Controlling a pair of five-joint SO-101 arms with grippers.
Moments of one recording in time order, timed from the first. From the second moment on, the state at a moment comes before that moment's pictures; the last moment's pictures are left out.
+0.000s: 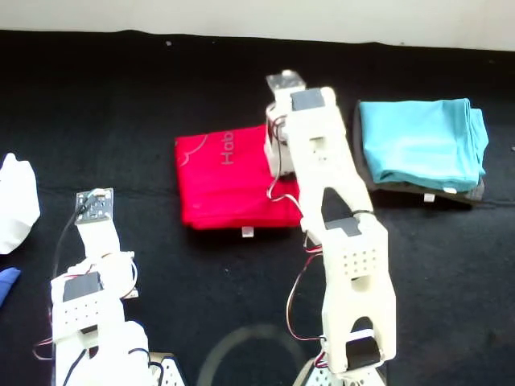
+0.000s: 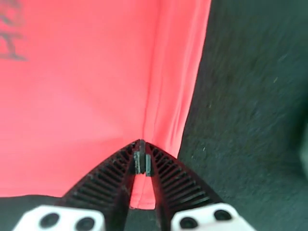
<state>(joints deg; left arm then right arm) -25.2 -59.6 85.3 47.3 -9.9 -20.6 42.5 -46.5 94.9 1.5</state>
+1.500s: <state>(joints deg) -25.5 -59.6 85.8 47.3 -9.9 -26.7 64.5 -63.1 89.2 -7.0</state>
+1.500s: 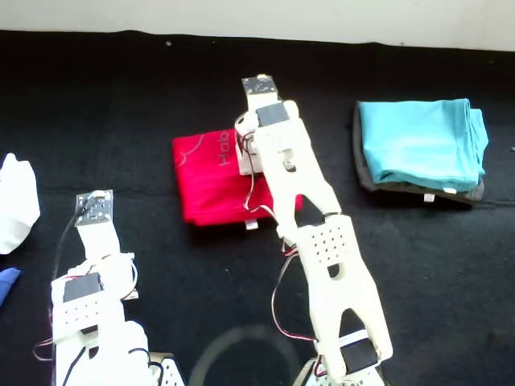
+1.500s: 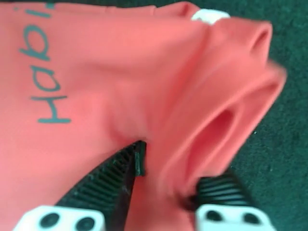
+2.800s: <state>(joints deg) -25.5 -59.6 86.0 47.3 -9.9 5.2 27.6 -68.8 99.1 21.7</state>
